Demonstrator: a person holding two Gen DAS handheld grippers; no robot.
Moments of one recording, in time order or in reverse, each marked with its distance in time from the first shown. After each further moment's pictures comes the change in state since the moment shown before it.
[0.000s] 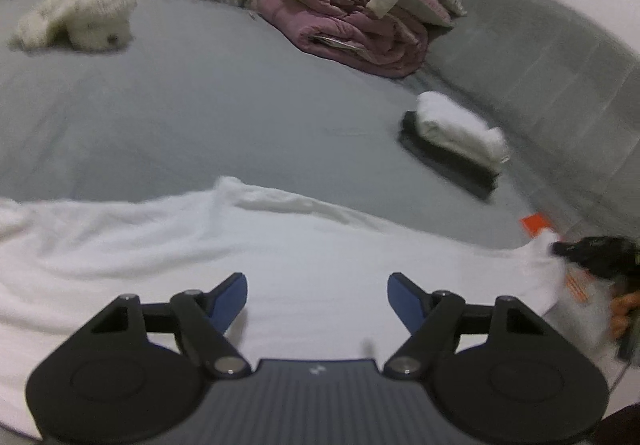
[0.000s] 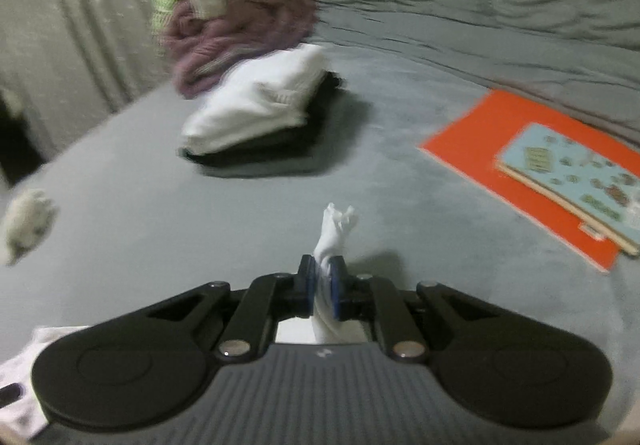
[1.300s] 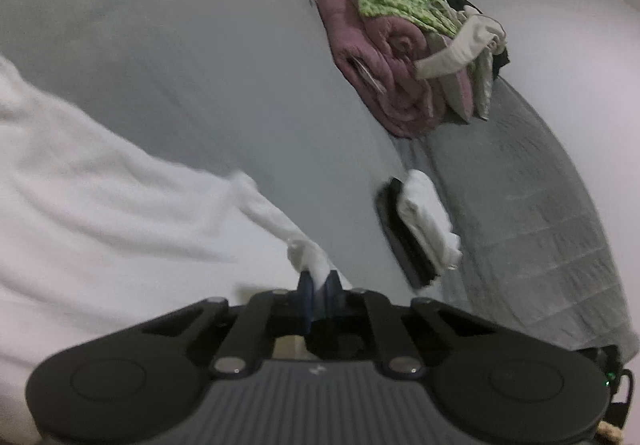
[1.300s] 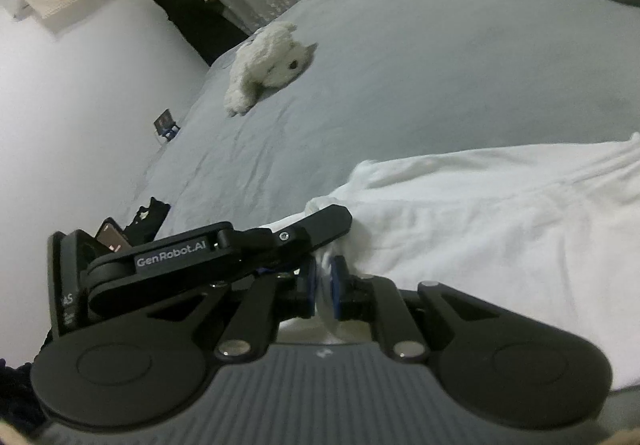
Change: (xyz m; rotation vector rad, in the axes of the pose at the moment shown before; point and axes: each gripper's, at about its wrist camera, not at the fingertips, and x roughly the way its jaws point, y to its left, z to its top) left arm 0.003 0.066 0.014 -0.486 -0.032 -0.185; right arm 0.038 0.260 -0.097 -0.083 0.397 0.631
